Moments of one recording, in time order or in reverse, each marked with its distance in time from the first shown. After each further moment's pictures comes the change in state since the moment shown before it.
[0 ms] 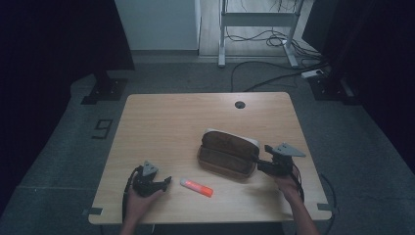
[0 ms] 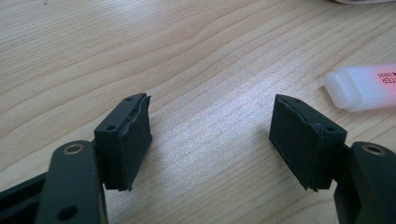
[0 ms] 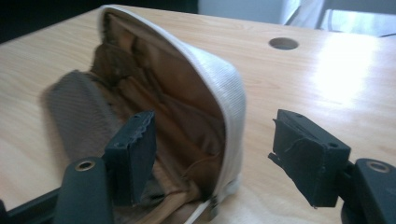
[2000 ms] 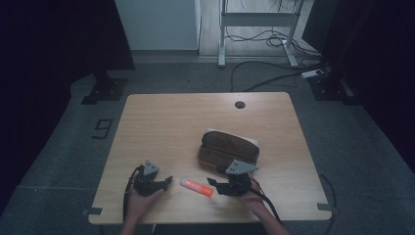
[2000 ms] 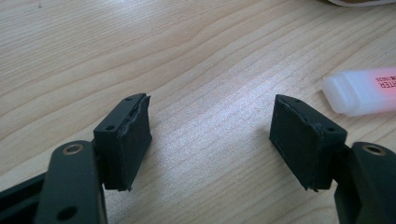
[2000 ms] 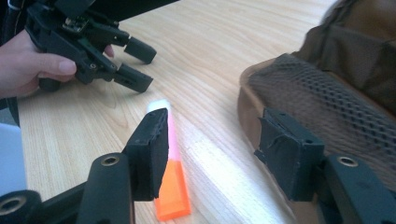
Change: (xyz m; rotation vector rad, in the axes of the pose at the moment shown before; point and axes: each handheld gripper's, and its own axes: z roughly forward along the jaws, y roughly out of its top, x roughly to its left) left arm -0.001 0.002 0.002 0.001 -0.005 0.004; right arm 0.130 -0.007 0.036 0.085 0.354 -0.150
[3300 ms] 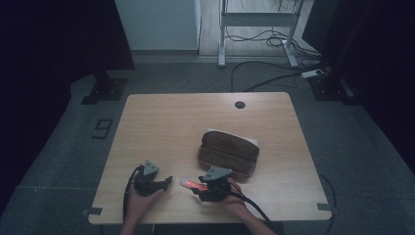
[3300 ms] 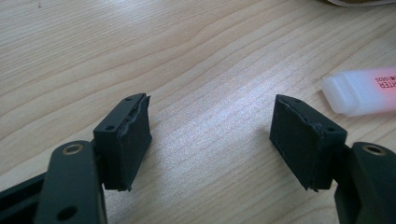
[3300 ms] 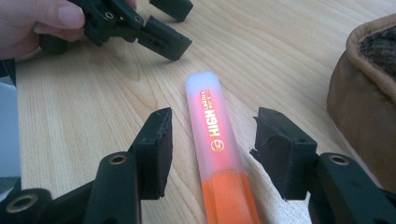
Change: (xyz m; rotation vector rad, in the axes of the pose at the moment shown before) left arm 0.000 0.000 0.000 -0.001 -0.002 -0.001; right arm 0.030 -0.010 0.057 0.139 0.068 -0.033
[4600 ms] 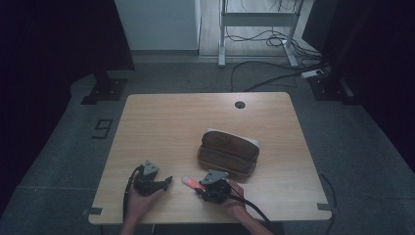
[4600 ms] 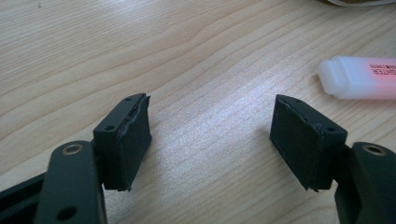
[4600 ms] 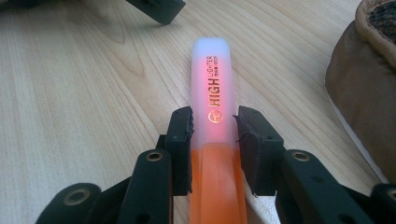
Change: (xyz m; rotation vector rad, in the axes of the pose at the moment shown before) left arm 0.000 0.000 0.000 -0.001 0.000 0.001; right arm 0.003 -0.006 0.002 0.091 -0.055 -0.073
